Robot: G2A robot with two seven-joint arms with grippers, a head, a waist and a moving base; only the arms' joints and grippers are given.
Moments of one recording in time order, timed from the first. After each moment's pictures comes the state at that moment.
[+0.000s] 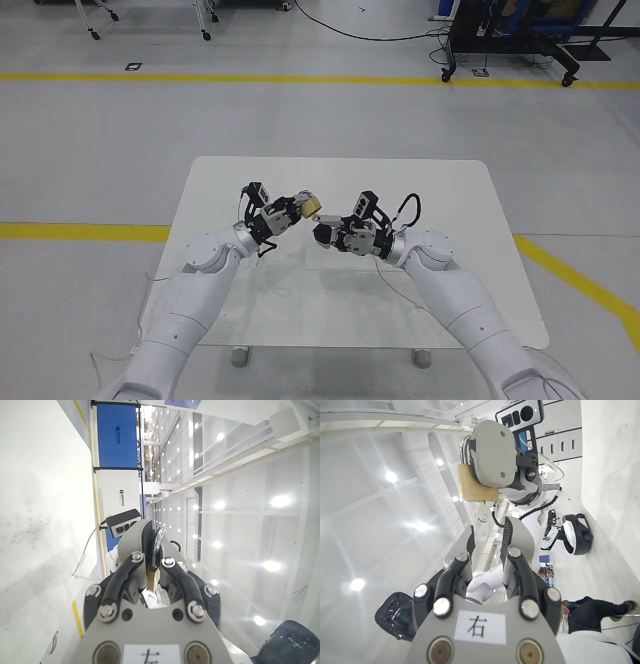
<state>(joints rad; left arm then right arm) 1.03 -1.32 -1.14 -1.07 -0.60 -0.20 -0.87 -1.08 -1.33 1.08 -1.10 0.77 0.01 1.09</state>
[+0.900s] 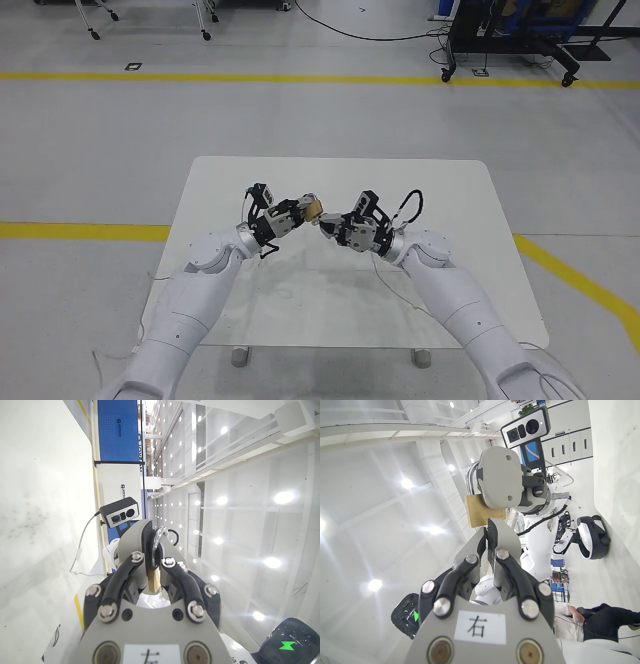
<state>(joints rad) 1.03 -1.33 -1.13 -1.06 -0.60 -0.20 -0.89 -1.05 -1.35 1.06 -1.02 0.85 0.01 1.09</state>
